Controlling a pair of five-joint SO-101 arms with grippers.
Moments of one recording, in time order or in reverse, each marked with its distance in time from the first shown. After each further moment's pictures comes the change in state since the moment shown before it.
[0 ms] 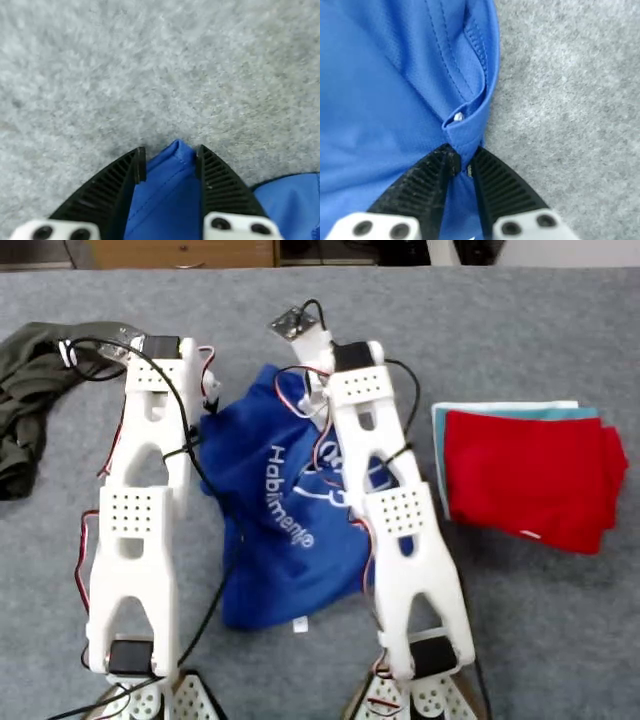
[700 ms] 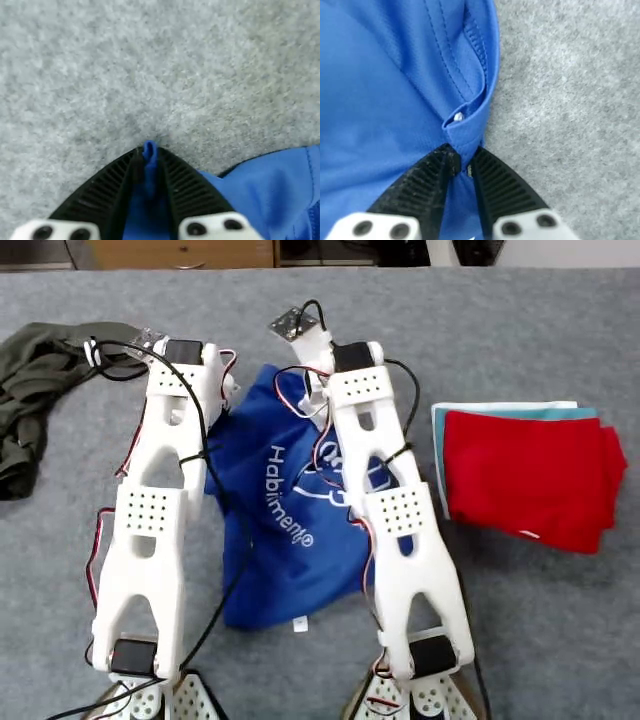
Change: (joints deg) left arm 3.5 5.4 -5.9 0.2 0.1; right arm 0.0 0.0 0.0 0.0 0.0
